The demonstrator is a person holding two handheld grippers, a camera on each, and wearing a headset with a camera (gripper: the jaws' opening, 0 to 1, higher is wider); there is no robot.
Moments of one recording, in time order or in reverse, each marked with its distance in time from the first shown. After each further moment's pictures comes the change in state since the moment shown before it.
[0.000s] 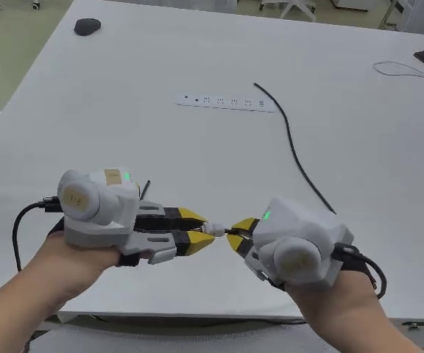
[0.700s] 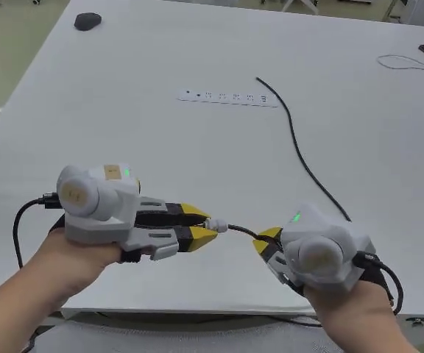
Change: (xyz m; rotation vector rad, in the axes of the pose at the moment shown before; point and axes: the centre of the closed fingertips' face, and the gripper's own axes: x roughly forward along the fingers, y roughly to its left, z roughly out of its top) left arm 0.000 -0.001 0.003 -0.011 -0.012 -0.011; right arm 0.002 -0.016 -0.055 0.183 0.061 -0.062
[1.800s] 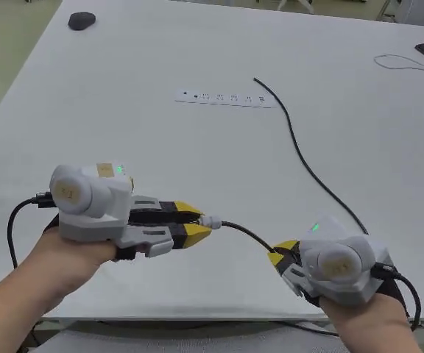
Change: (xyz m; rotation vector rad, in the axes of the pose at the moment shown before) left arm -0.004 0.025 -0.002 -0.025 -0.002 0.011; right arm -0.008 -0.010 -0.014 0.090 0.038 -0.008
